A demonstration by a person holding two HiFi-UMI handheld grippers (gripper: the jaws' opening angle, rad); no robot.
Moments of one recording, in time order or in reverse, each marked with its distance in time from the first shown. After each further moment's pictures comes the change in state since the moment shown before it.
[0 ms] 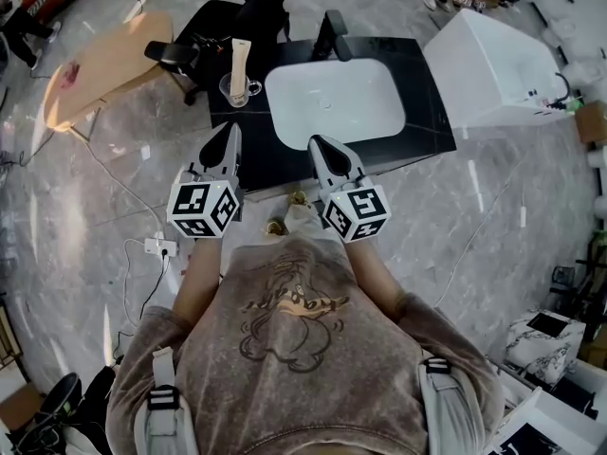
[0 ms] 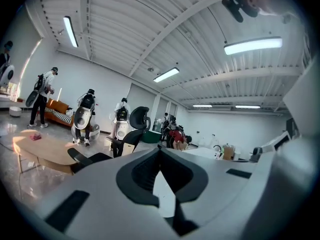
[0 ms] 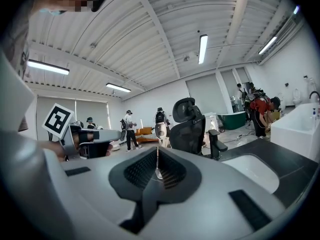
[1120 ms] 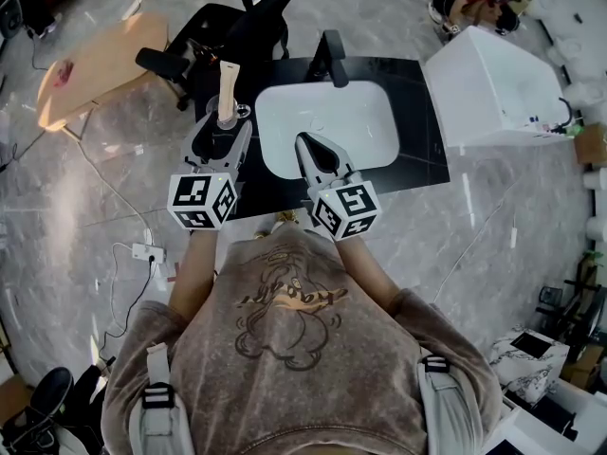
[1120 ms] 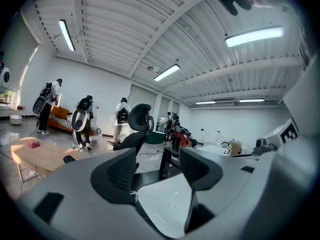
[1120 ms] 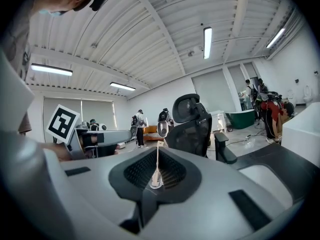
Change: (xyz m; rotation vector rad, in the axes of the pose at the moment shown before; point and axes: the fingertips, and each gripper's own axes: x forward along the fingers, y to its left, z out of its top) left arm 0.094 0.019 0.009 0.056 -0.006 0.042; right arm 0.073 -0.049 0.020 -0.012 0.021 0.086
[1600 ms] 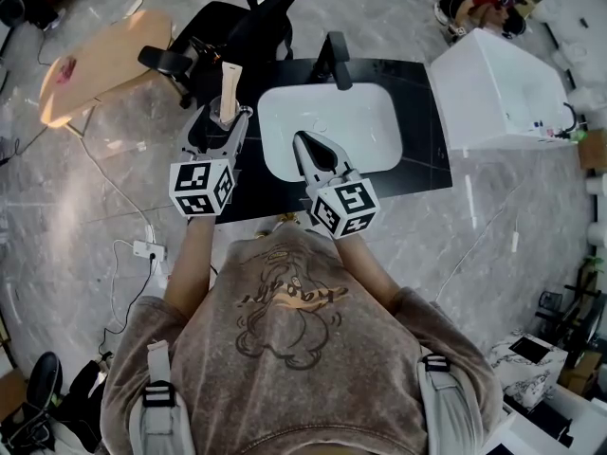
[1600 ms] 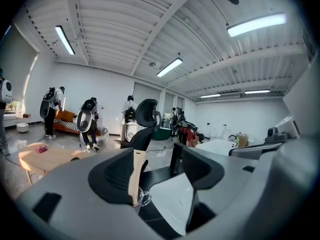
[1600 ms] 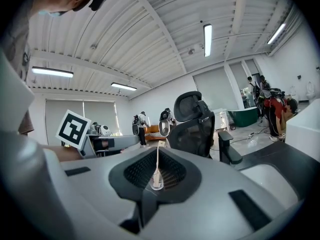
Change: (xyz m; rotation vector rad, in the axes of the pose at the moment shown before) left arm 0.025 0.030 -0.013 0.049 0.049 0.071; right arm 0.016 -0.004 -0.001 0.014 0.008 0.029
